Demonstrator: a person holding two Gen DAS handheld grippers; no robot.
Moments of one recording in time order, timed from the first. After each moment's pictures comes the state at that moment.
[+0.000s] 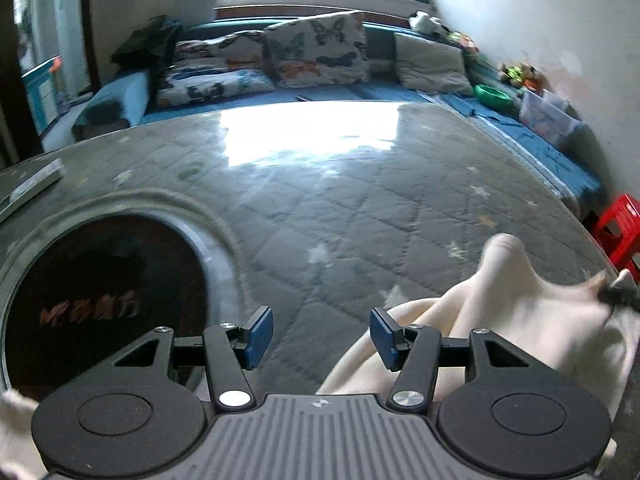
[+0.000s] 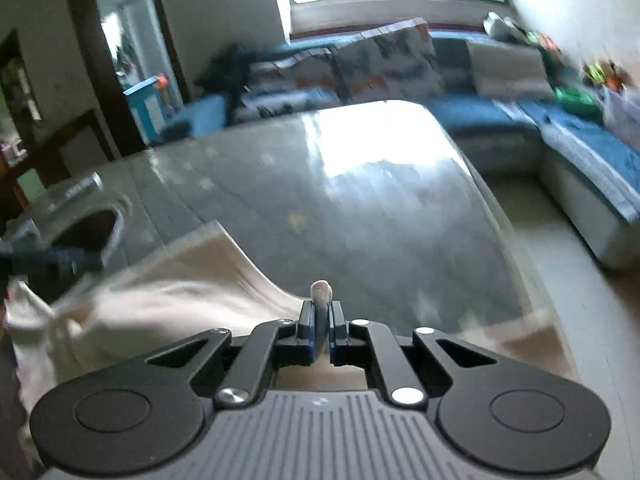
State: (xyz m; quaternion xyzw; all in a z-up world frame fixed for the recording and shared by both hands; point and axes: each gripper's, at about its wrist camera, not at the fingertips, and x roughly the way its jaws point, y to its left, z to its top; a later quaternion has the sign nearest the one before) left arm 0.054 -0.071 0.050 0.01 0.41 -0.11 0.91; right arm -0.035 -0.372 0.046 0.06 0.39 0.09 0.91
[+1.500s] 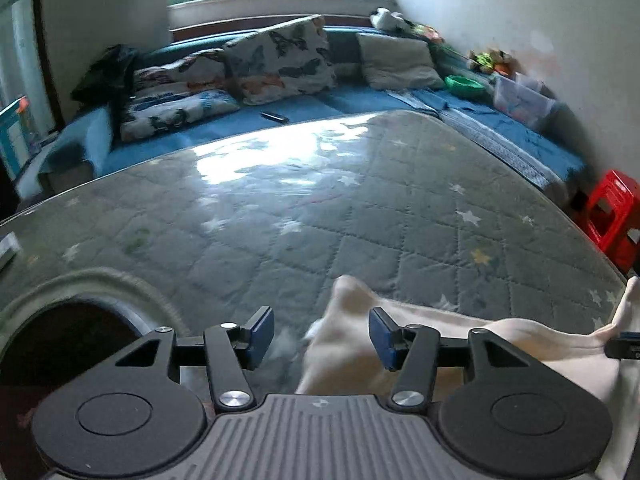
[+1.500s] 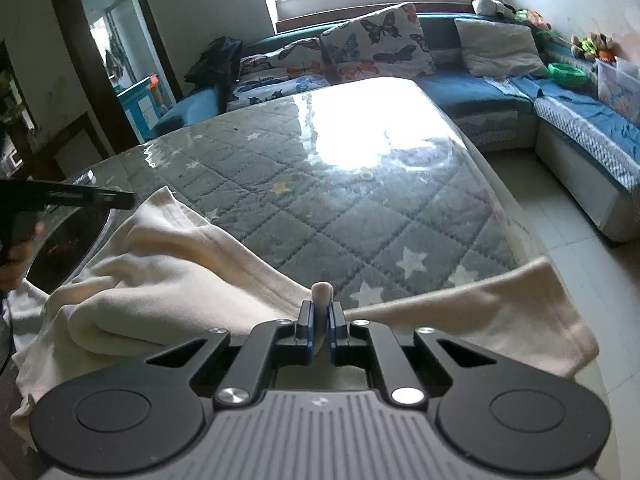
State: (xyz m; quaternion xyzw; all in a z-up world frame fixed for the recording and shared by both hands) left arm 0.115 -0.105 0.045 0.06 0.39 -0.15 0.90; right arm -0.028 -0.380 0.033 0.07 0.40 0.10 0.91
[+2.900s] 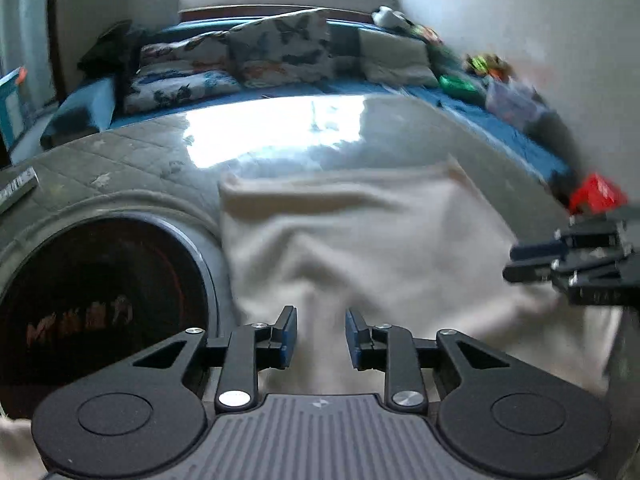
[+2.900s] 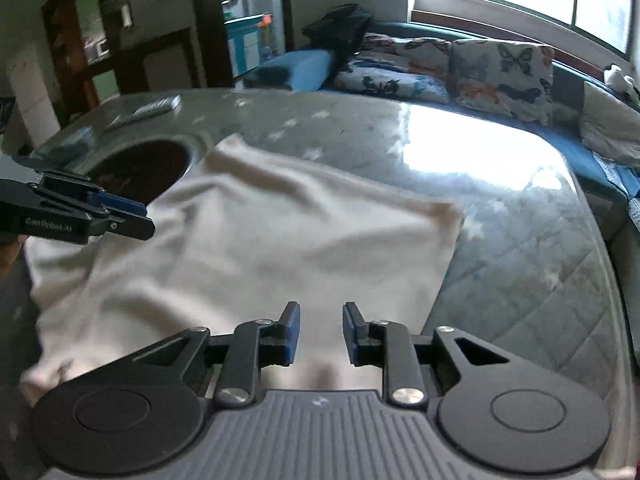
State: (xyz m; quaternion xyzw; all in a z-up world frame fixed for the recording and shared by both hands) left arm 0.031 -0.049 0.040 0.03 0.40 -0.16 0.90; right arm 0.014 -0.266 0.046 -0.09 0.40 0.23 0.88
